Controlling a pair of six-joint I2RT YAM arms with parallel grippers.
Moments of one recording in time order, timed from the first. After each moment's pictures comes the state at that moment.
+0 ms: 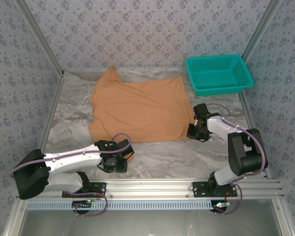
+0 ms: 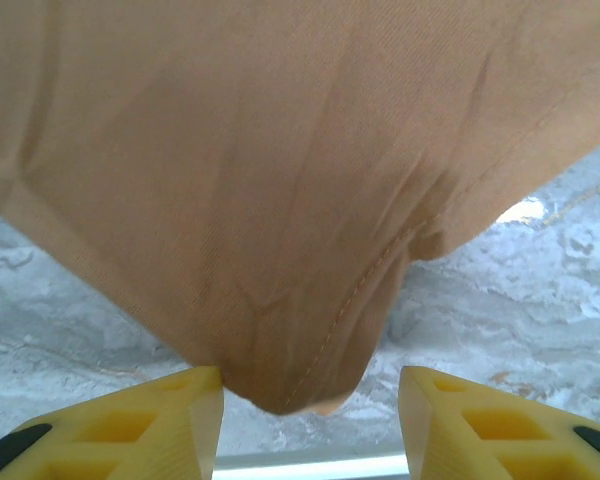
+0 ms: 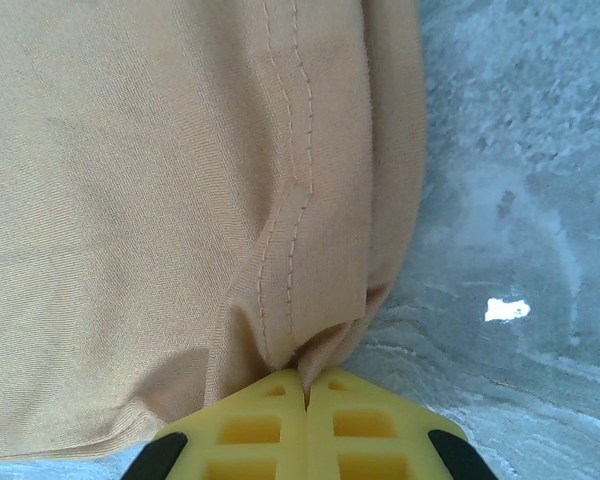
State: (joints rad) left arm -1.05 1.24 0.62 -0.86 -0.01 -0.98; right arm 0.21 1.52 0.80 -0.63 -0.11 0.42
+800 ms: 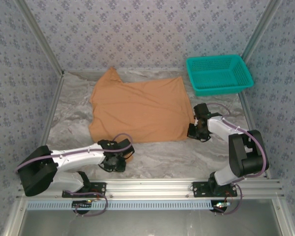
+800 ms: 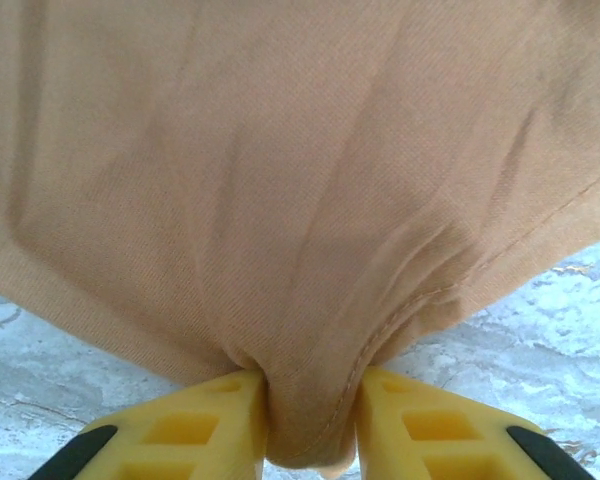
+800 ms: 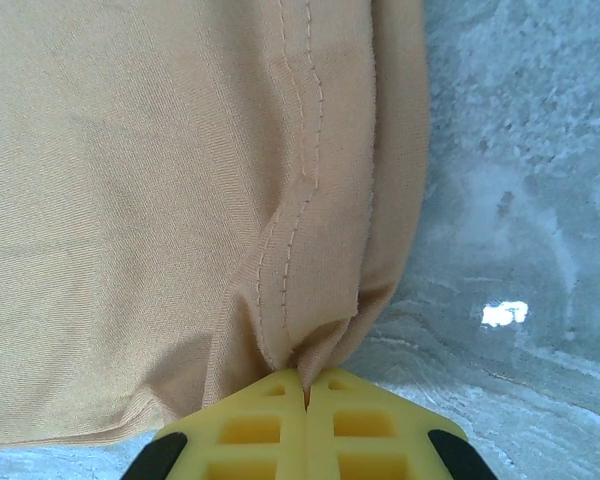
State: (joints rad) left arm -1.01 1.28 0.59 -0.82 -0.01 -0.93; right arm 0.21 1.51 0.80 -0.63 -0.11 0.40
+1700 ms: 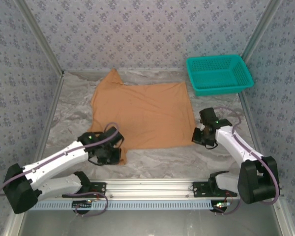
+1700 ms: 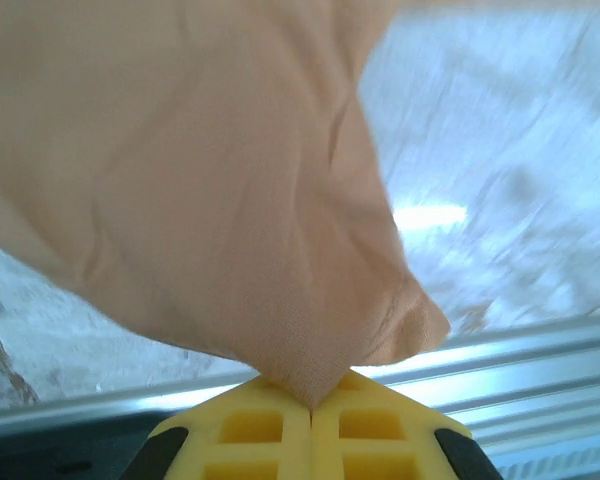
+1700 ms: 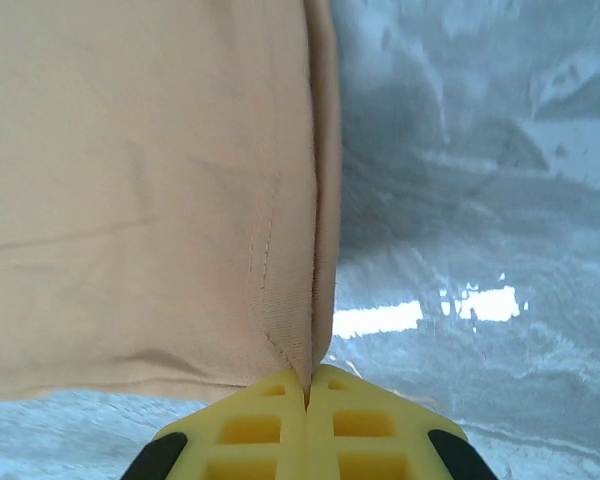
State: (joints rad) left arm -0.80 1.05 0.80 -1.07 0.09 -0.81; right arm 0.20 1.23 0.76 -0.83 -0.09 0.47
